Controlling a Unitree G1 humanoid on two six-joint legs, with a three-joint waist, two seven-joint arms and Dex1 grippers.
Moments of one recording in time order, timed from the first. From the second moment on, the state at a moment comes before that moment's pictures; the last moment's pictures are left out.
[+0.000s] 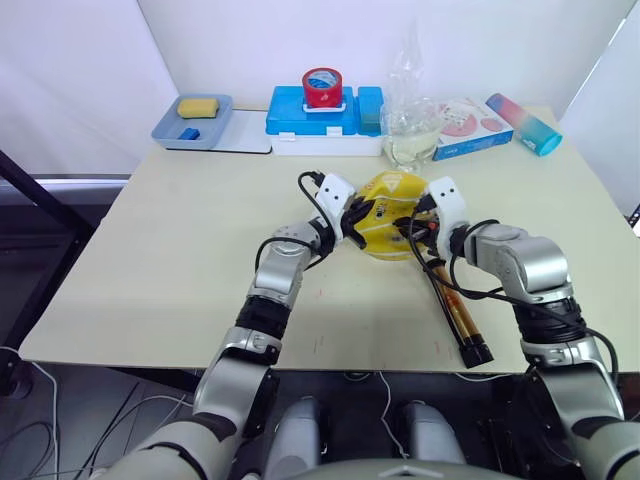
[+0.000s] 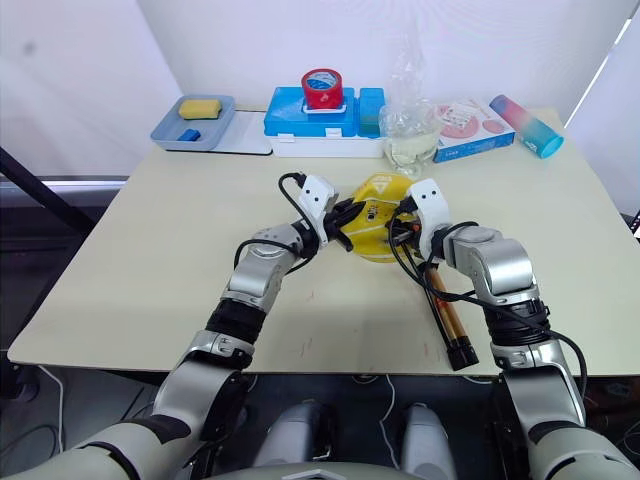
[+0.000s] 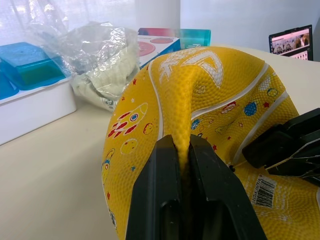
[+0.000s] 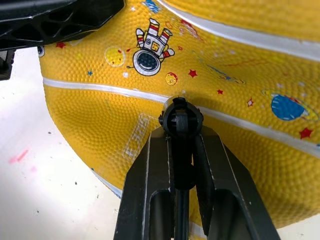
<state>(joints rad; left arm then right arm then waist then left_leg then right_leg) -0.71 0.10 -0.09 0.49 -0.03 0.11 -0.60 -0.68 -0.37 0.12 0.00 0.26 1.05 0.49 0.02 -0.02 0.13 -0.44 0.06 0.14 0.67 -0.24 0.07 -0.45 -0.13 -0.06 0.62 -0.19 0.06</state>
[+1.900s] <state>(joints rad) -0.72 0.09 -0.08 0.53 -0.03 0.13 -0.59 -0.90 -0.32 0.42 0.35 -0.04 0.96 0.59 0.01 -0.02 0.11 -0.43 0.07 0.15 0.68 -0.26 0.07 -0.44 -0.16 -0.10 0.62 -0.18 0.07</state>
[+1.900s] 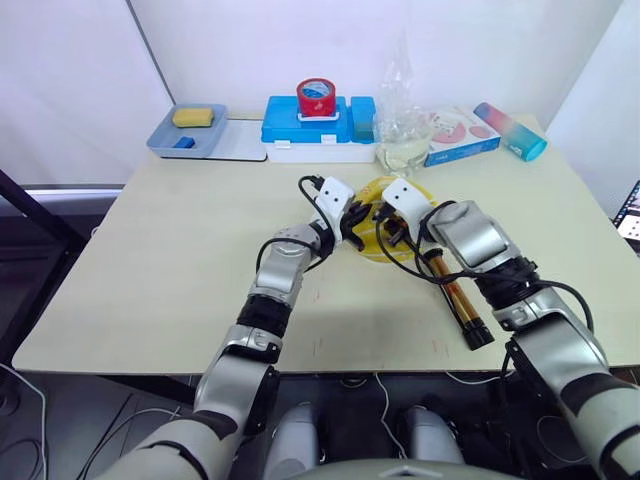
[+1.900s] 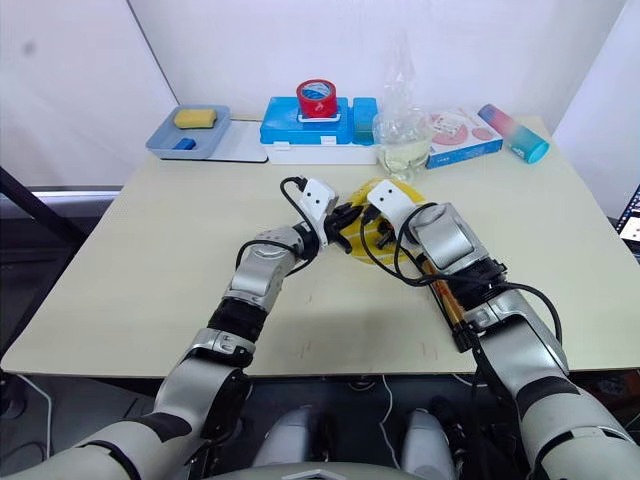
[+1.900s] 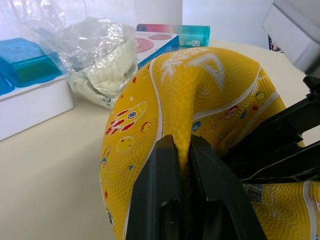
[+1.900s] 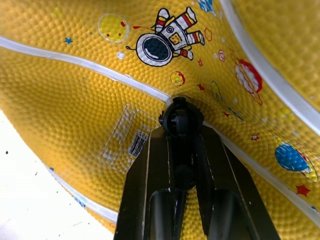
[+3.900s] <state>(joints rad) -0.79 0.09 -0.08 0.68 -0.02 0.03 -0.65 -0.74 -0.08 -0.04 0.03 0.17 1.38 0.26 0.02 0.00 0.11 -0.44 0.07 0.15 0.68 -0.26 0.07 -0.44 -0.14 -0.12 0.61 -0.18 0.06</state>
